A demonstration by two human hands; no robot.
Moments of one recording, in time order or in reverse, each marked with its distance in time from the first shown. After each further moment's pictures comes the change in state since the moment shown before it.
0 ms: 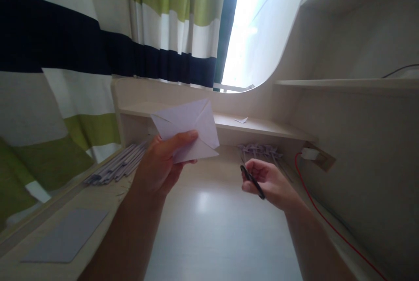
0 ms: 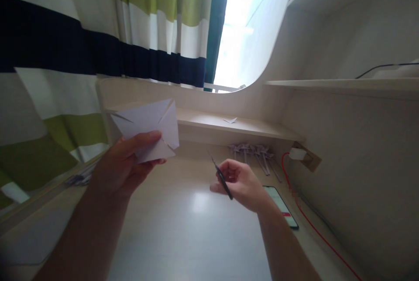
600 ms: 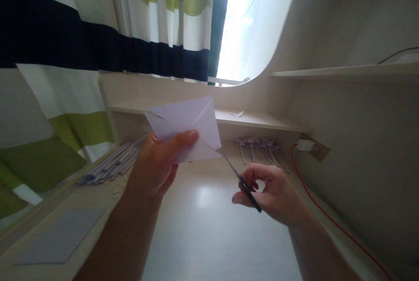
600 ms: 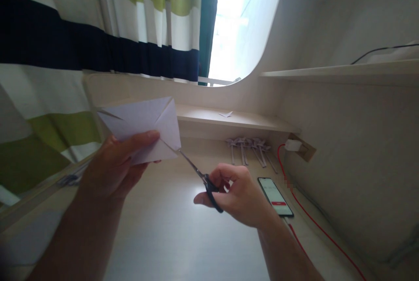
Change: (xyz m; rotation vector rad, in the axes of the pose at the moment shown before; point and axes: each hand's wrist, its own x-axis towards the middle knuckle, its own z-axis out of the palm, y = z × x) left_hand -0.006 -0.010 0.014 0.026 -0.005 0.090; right_hand -0.032 -0.032 0.014 -0.107 0.112 -0.100
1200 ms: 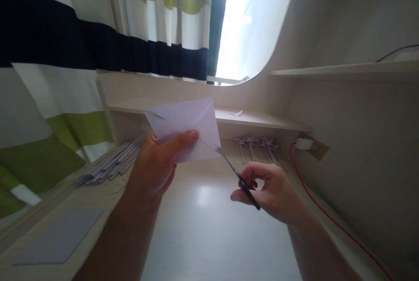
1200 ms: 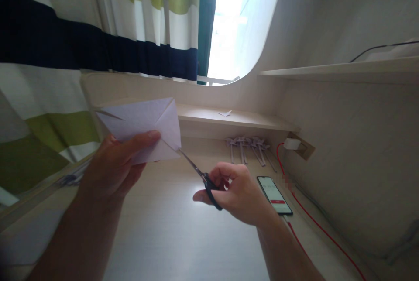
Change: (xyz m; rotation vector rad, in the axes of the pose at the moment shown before) left_hand 0.000 -0.003 -0.001 0.035 0.012 0.010; right_hand -0.002 0.001 -0.001 -0.036 0.015 0.011
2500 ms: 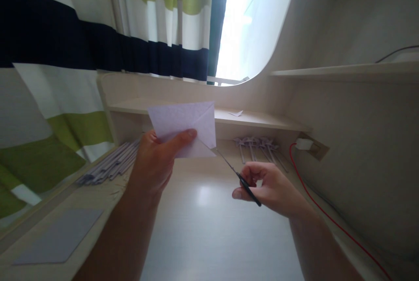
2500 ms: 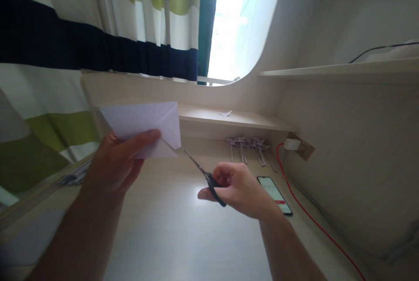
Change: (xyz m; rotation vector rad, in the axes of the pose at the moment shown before) left_hand 0.005 -0.004 -0.005 0.126 0.105 -0.001; right_hand 0.007 0.004 -0.008 0.079 -0.116 0.154
